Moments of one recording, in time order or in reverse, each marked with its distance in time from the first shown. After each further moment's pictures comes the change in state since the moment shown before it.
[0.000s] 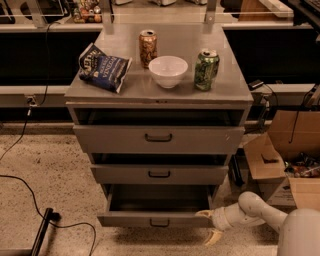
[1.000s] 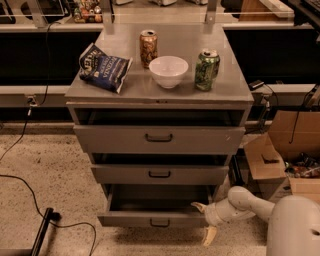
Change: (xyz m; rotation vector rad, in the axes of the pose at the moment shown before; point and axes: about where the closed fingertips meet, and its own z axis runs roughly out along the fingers) arm -0.007 -0.011 0.011 -0.030 0.088 0.000
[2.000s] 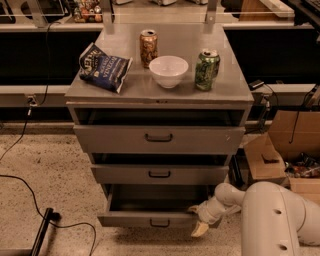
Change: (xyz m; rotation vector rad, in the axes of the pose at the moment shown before) arm 0.022 -0.022 0.040 -0.045 0.156 0.066
